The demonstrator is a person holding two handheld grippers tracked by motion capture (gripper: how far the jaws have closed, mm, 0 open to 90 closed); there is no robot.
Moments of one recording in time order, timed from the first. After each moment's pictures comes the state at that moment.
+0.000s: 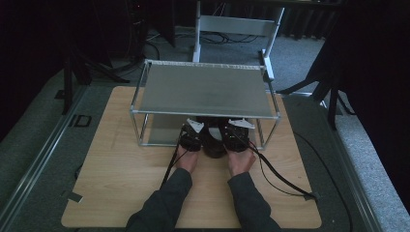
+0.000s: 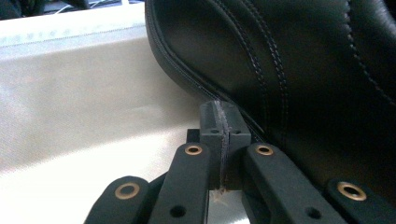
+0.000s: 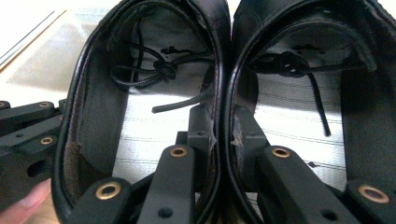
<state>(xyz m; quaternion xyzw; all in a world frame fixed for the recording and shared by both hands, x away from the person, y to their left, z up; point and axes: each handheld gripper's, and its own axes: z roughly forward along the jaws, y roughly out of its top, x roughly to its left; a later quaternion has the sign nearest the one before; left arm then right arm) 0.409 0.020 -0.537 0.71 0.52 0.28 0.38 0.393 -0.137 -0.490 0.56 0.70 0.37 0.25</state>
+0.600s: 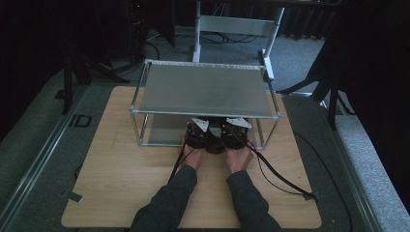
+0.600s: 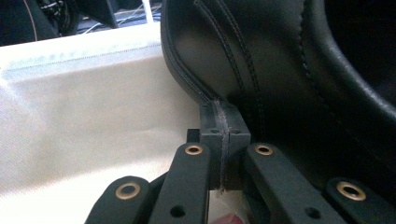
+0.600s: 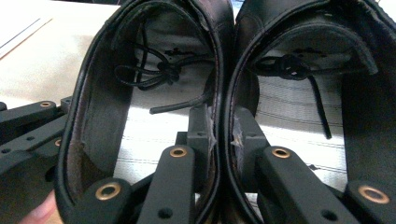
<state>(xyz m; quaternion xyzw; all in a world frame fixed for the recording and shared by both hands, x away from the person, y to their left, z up) 0.419 0.001 -0.539 0.68 0.53 0.33 0.37 0.404 -0.131 -0.498 0.55 0.69 0.37 0.29</state>
